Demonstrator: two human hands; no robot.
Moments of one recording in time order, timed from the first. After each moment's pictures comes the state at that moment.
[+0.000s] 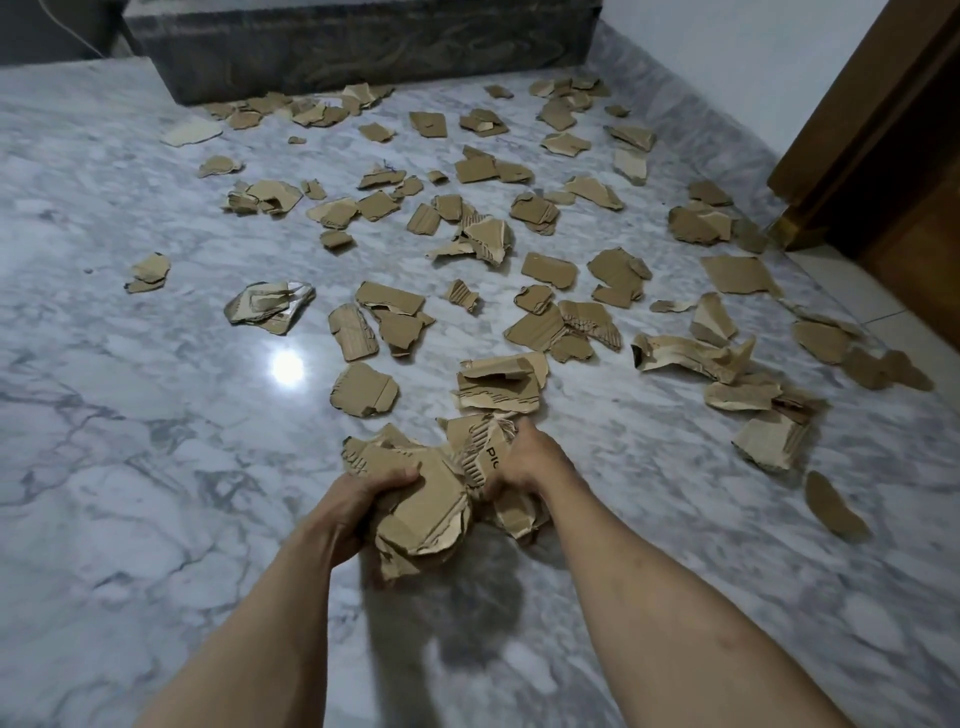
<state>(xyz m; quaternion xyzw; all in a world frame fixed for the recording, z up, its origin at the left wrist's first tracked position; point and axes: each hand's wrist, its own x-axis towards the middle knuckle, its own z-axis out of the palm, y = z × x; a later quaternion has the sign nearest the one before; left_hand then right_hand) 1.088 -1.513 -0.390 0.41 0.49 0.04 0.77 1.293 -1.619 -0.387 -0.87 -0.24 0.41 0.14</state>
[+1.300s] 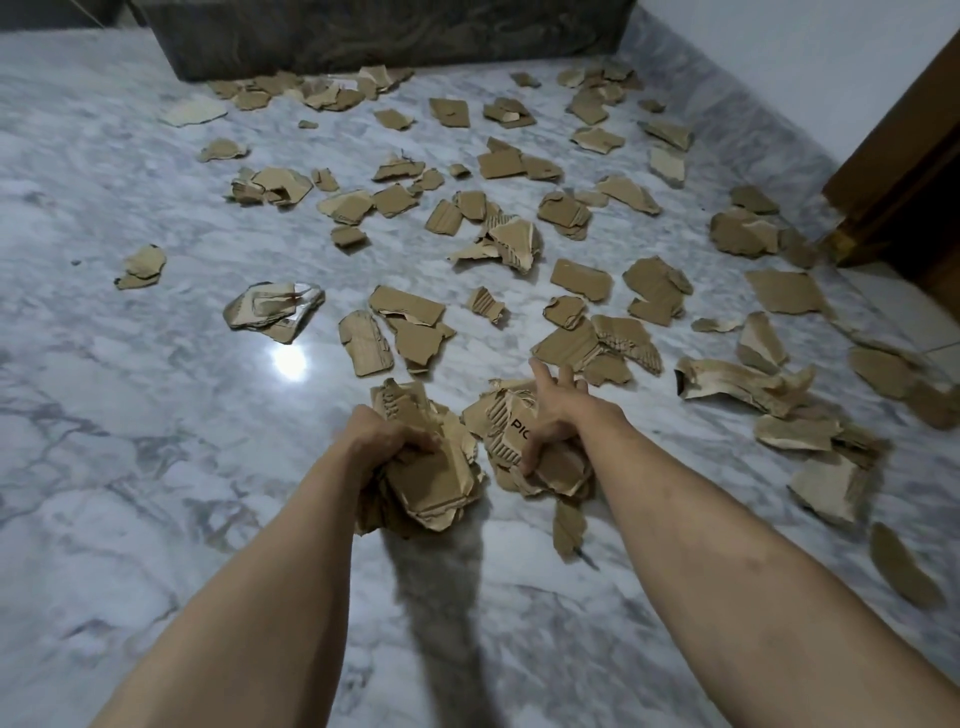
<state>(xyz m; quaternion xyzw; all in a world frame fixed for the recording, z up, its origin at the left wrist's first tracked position) 1.151 -1.405 -0.400 0.55 0.57 -0.01 0.61 1.364 -1.535 -0.366 -0.86 -0.37 0.35 -0.07</state>
